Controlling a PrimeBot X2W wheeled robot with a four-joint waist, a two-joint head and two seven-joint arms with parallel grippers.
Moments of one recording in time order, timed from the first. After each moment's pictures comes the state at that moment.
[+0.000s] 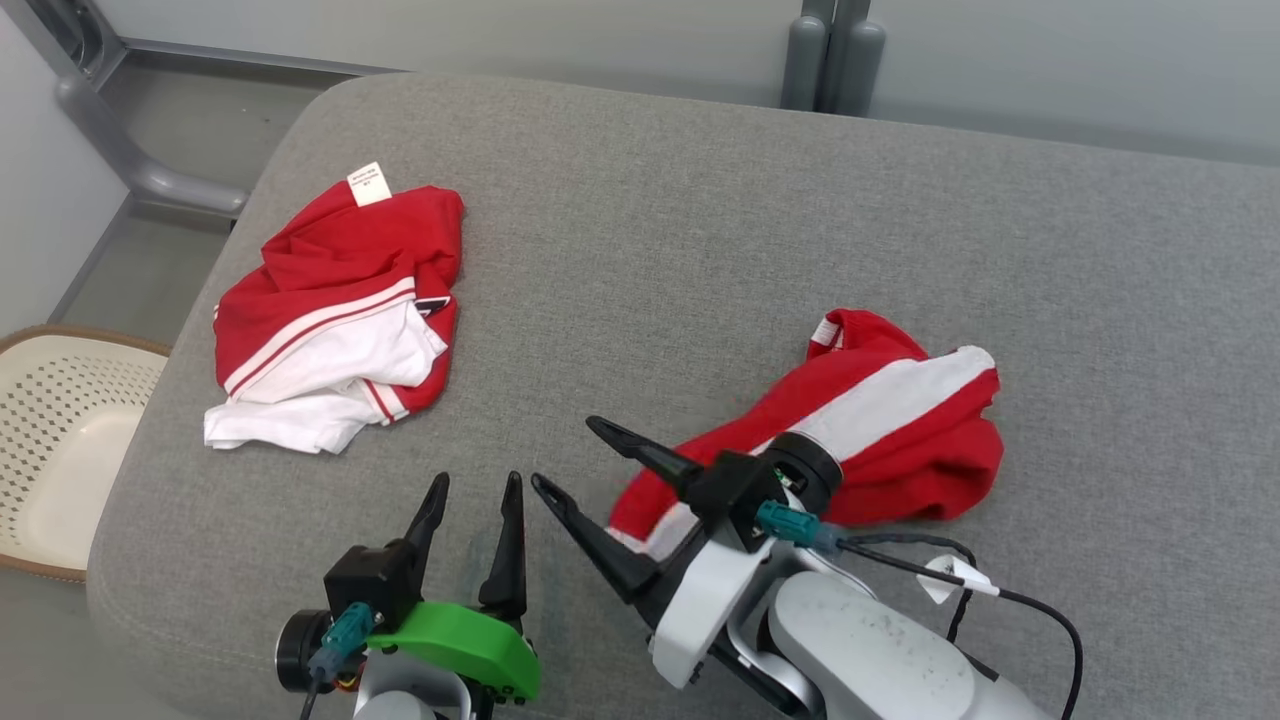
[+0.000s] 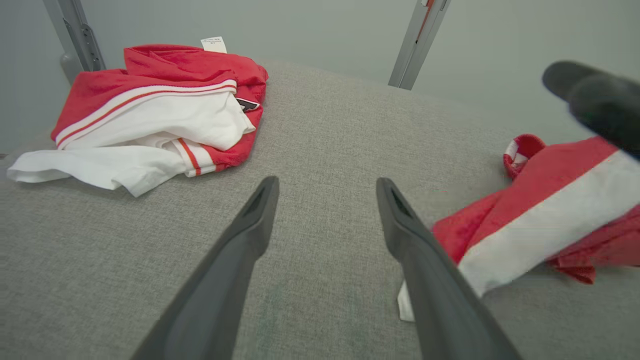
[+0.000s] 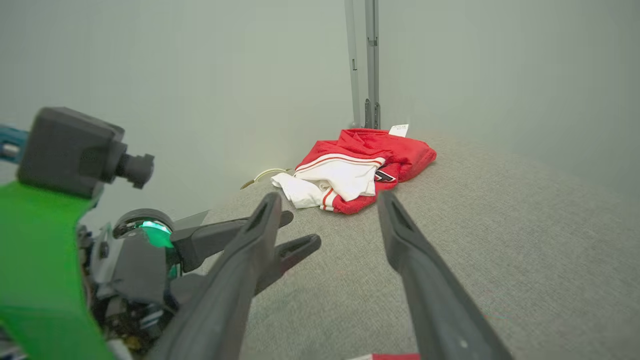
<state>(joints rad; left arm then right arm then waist) -0.14 0.05 -0.33 0.37 -0.38 0.02 -0.26 -0.51 -0.05 0.85 0.43 0.39 0.13 -0.26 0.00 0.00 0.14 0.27</state>
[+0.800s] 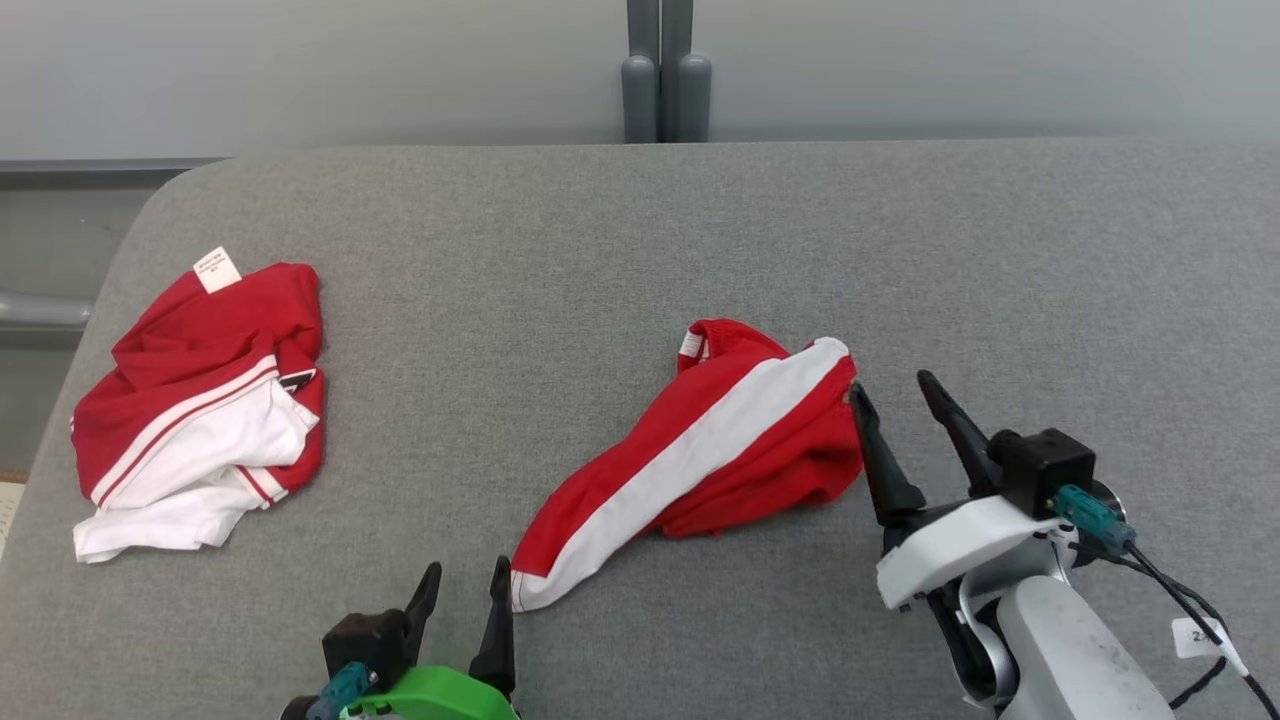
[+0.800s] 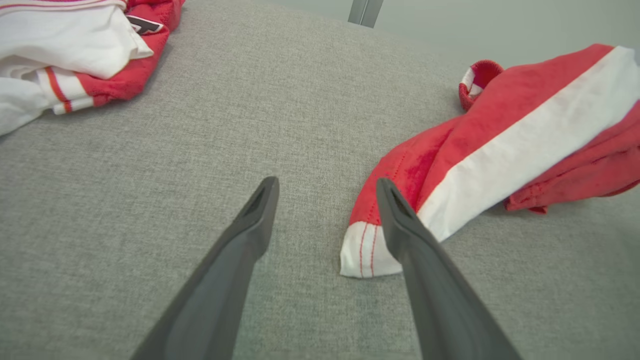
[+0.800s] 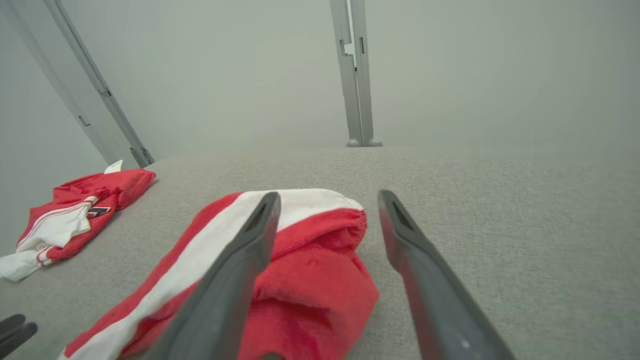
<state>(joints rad) -0.08 0.05 -0.32 0.49 -0.43 0.00 -0.26 -0.26 -0.08 0.23 0.37 0.28 0.13 -0.26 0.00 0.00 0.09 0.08</state>
